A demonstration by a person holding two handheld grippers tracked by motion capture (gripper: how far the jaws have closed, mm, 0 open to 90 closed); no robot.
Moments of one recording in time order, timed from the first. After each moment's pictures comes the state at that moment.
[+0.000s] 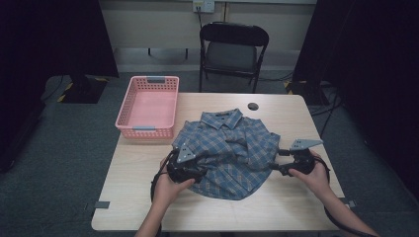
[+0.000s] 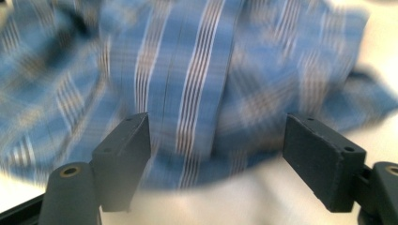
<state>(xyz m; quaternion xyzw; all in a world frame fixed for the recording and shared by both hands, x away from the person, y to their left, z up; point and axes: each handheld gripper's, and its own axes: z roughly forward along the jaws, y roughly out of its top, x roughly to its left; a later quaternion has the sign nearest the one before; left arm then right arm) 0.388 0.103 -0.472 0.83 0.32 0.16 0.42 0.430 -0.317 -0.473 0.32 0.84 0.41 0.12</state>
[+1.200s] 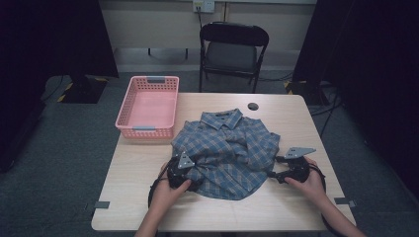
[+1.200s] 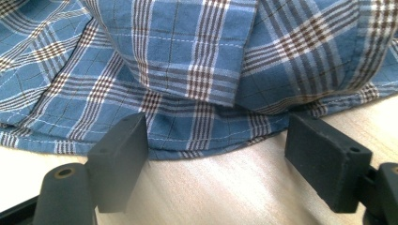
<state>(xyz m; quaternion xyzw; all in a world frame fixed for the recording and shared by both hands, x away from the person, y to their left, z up) 0.389 0.109 -0.501 0.85 0.33 0.14 0.38 0.423 -0.311 -0.499 0.31 0.86 0.39 0.13</state>
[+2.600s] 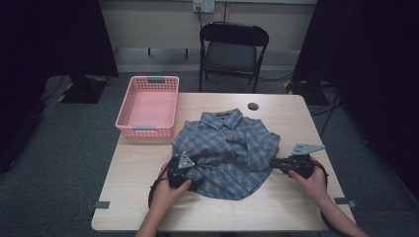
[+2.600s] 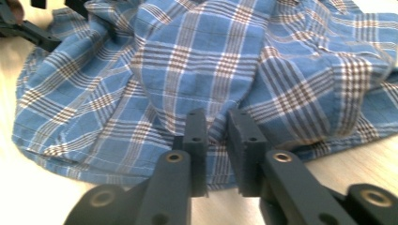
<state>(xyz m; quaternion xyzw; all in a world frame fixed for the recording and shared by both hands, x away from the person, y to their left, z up) 0.389 0.109 -0.501 0.85 0.33 0.14 0.38 0.421 -0.317 -0.480 0.30 0.82 0.47 0.10</state>
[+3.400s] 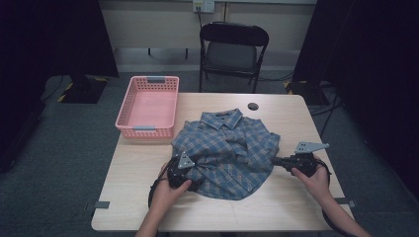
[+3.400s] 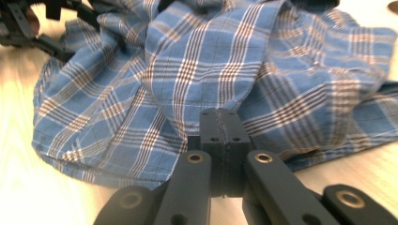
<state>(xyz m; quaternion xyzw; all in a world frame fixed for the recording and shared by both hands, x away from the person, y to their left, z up) 0.389 0.109 -0.501 0.85 0.33 0.14 0.38 0.420 -0.323 -0.468 0.30 0.82 0.48 0.09</state>
